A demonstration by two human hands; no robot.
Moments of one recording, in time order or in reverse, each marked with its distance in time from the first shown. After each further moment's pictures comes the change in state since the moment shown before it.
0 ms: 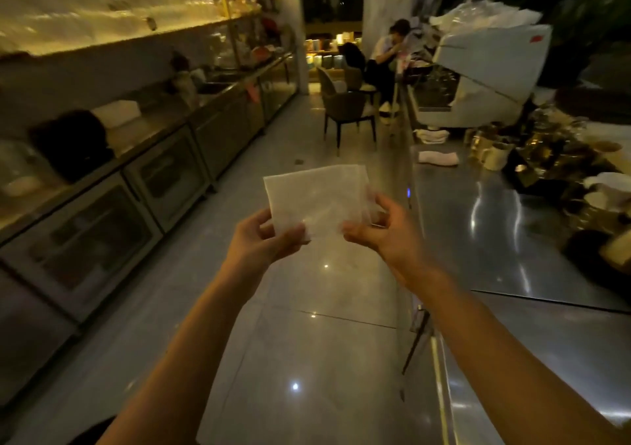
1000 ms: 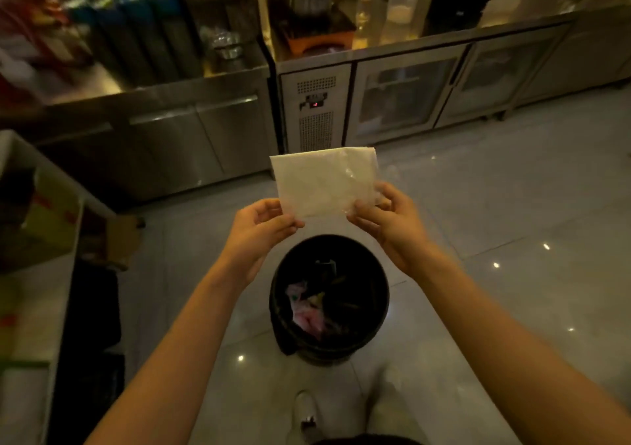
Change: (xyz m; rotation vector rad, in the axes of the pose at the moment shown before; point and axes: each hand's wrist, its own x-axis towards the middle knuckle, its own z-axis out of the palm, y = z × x) left_hand -0.389 -0.082 -0.400 -0.224 1.127 -0.187; right_hand -0.136 0.123 0.545 0.084 -0.959 0.462
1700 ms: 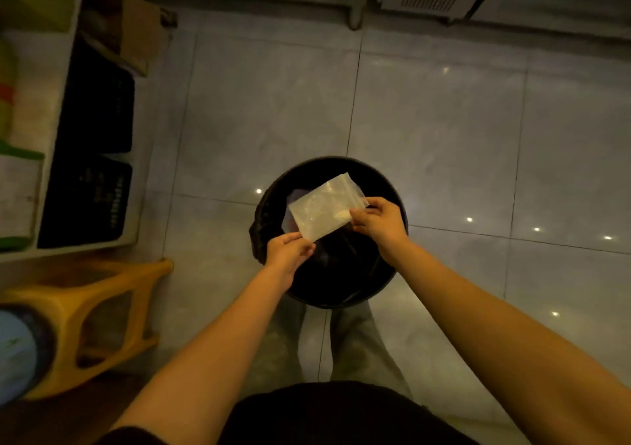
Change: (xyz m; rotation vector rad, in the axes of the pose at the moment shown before) left_hand 0.084 -0.297 0.042 -0.371 0.707 -0.818; right_hand 0.187 0.244 -0.081 -0.560 -0.157 0.624
